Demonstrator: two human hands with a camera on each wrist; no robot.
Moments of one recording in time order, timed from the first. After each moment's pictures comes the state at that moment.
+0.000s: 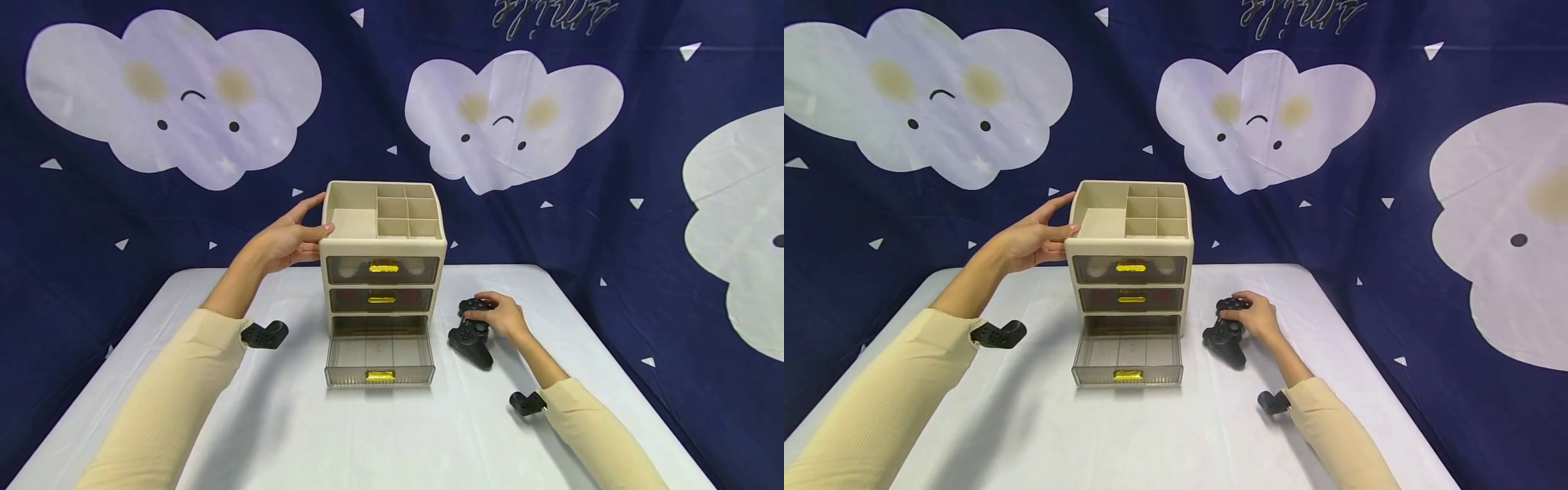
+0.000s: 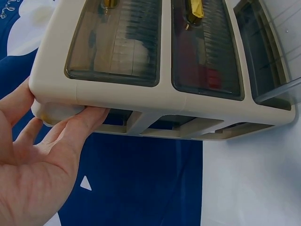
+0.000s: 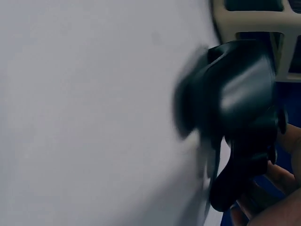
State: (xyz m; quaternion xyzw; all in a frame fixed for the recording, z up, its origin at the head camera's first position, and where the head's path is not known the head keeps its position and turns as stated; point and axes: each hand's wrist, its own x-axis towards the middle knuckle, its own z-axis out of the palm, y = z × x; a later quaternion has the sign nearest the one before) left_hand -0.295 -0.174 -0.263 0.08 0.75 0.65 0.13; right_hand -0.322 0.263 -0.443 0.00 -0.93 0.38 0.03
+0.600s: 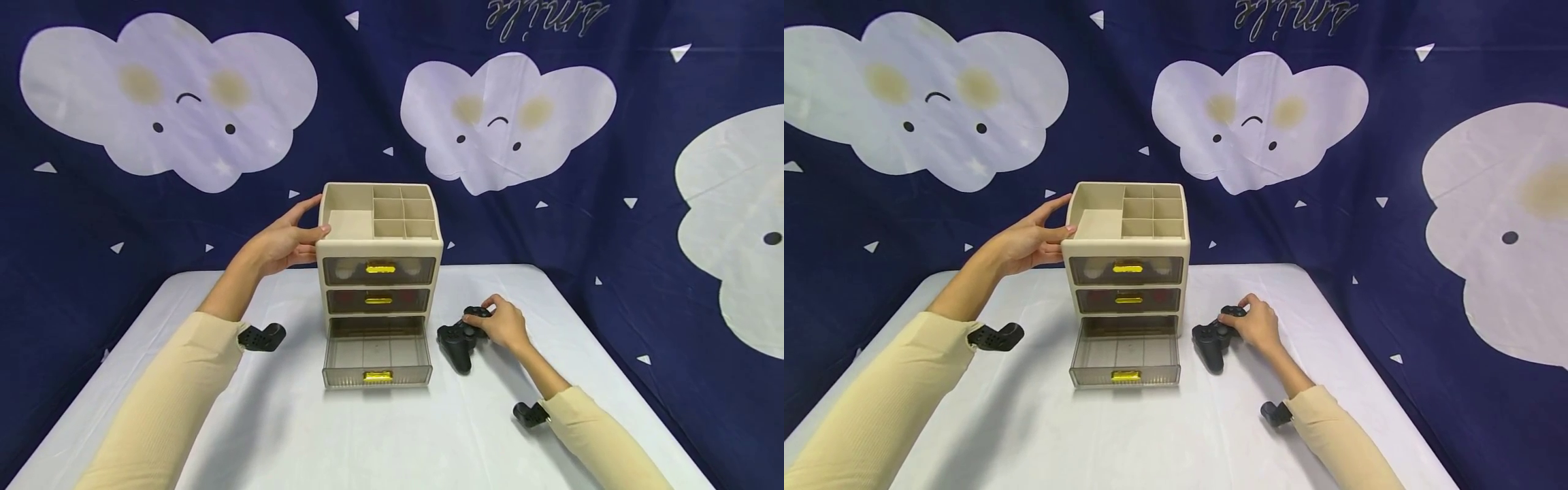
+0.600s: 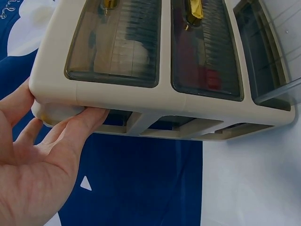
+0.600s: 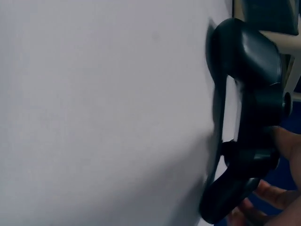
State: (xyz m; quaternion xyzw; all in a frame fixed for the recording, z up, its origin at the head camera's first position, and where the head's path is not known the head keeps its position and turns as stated) left_hand -0.293 -0.172 -0.265 0.08 0.75 0.64 0.12; right_hand -0.298 0.261 -0.444 -0.01 -0.95 0.29 0.09
